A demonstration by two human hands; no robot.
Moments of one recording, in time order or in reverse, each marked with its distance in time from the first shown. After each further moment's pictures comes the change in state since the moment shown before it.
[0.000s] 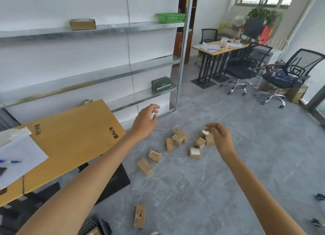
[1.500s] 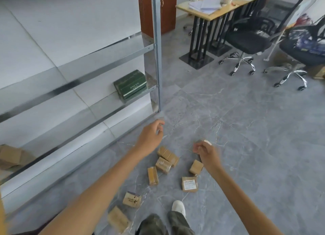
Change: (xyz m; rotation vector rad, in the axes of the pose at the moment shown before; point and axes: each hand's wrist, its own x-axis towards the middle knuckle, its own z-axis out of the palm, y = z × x) left_hand 0.591 -0.186 0.361 -0.067 -0.343 -0.238; right_hand 0.640 0.217 0.110 -0.137 -0.136 0.413
